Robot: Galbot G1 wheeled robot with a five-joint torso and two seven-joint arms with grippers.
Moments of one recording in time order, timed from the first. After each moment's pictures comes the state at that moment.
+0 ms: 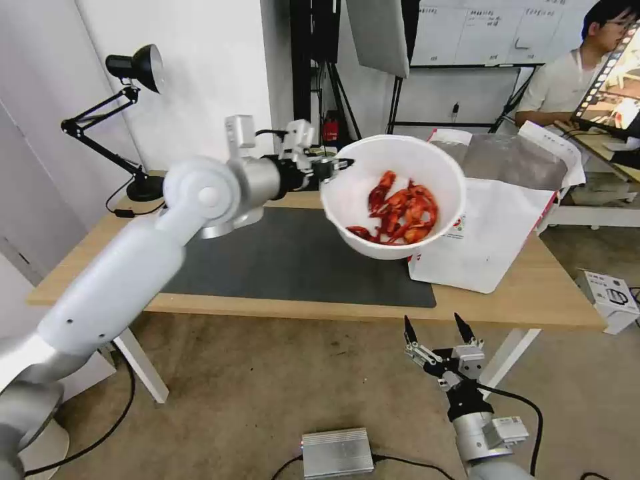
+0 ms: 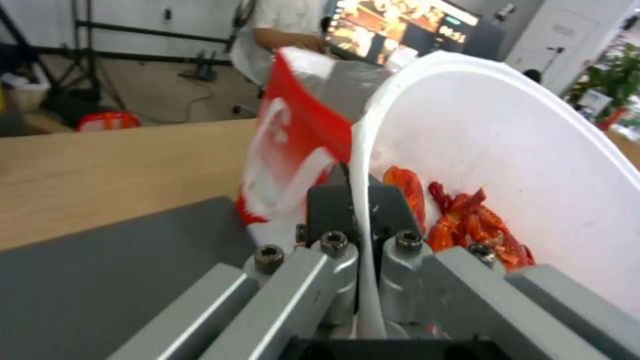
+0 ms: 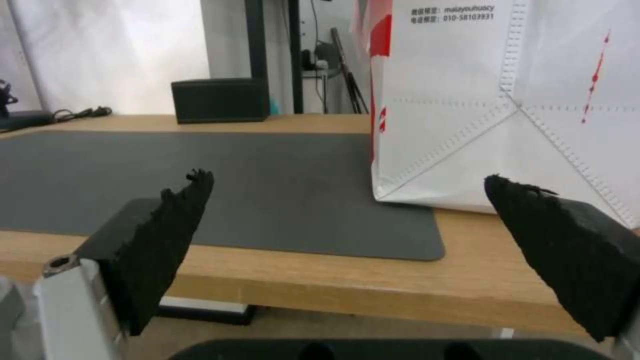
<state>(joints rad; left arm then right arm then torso) 0.10 -1.00 0.21 -1.80 -1.55 0.62 -0.26 -1.70 1.41 0.51 2.12 0.15 0.18 -0.02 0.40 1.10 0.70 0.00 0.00</state>
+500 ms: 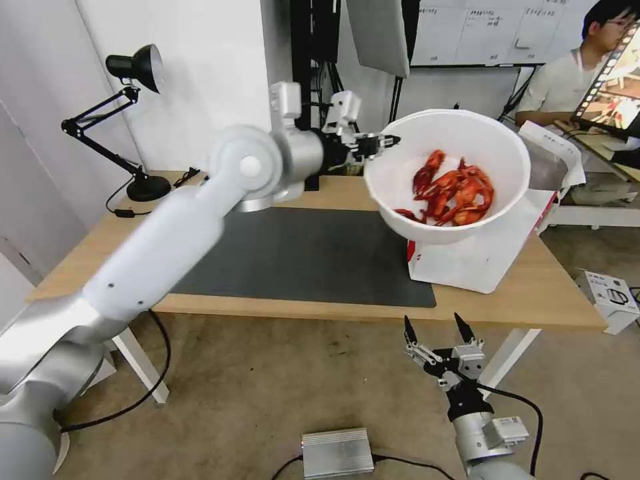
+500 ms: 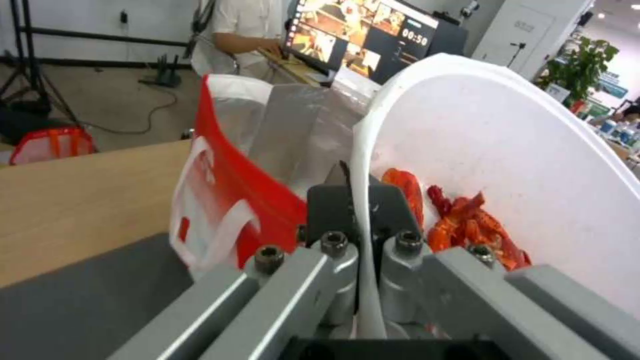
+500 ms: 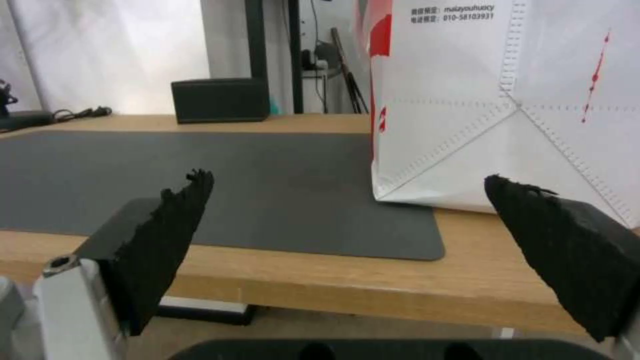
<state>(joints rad) -0.04 -1.16 0.30 -1.67 -1.57 0.62 -0.27 -1.70 1.41 0.51 2.12 0.15 0.18 -0.02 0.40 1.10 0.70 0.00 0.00</state>
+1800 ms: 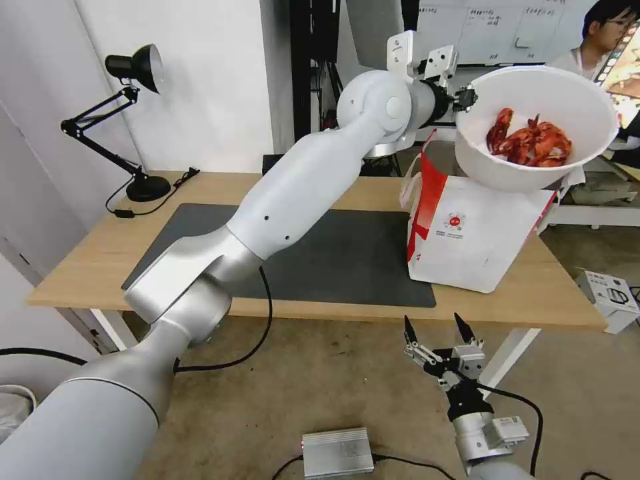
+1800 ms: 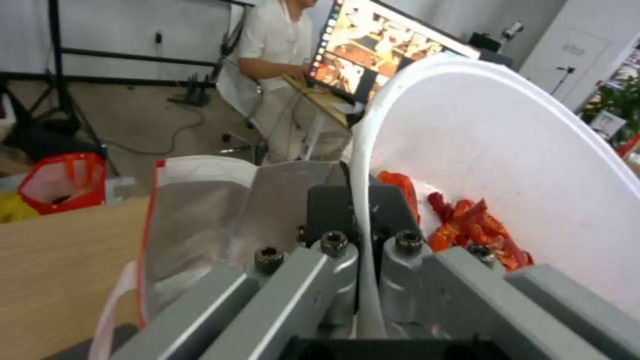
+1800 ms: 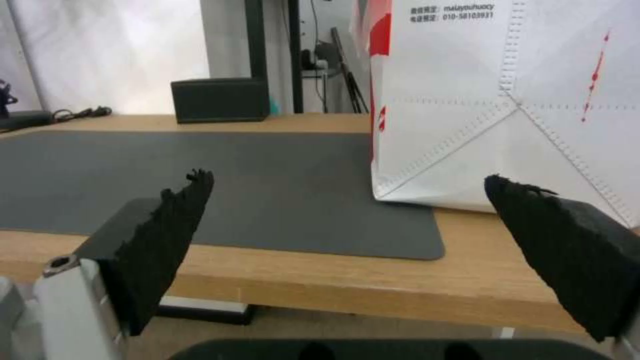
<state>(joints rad) -0.21 -1.60 0.31 -1.18 -1.35 0.56 -0.32 -1.70 1.41 0.51 2.12 0.15 0.18 -0.02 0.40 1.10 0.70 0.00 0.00</state>
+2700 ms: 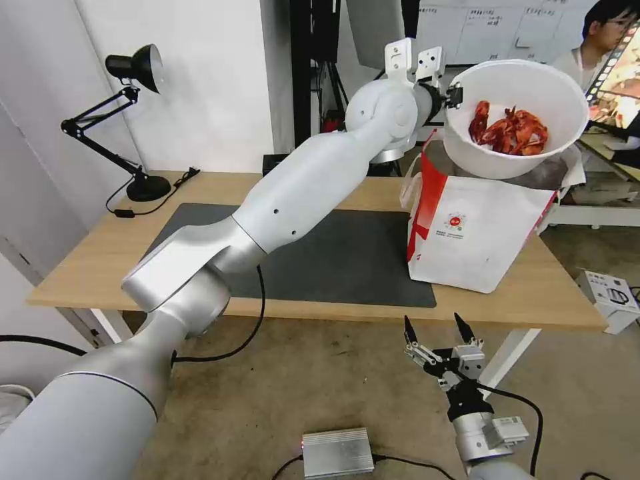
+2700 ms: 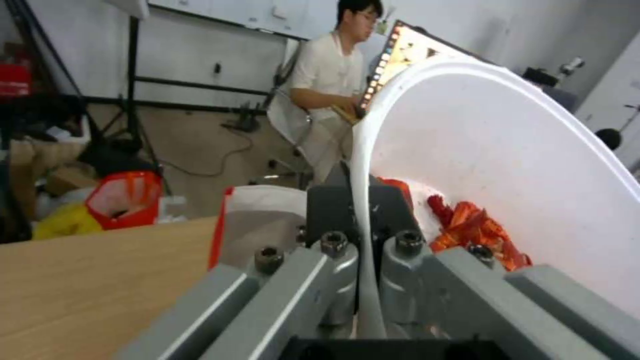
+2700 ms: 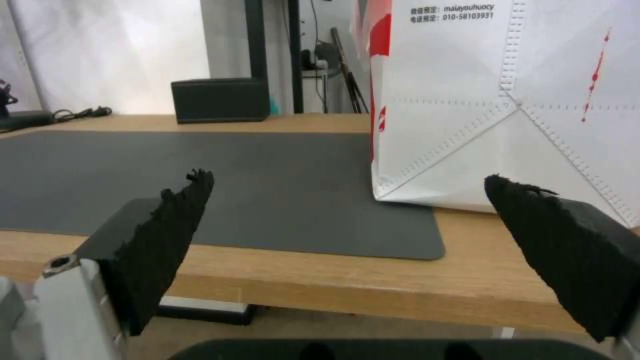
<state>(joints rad) -0.25 -1.60 0.41 -1.12 -1.38 0.39 -0.41 -1.70 1.41 0.51 2.12 0.15 0.18 -0.02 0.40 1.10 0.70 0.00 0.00</state>
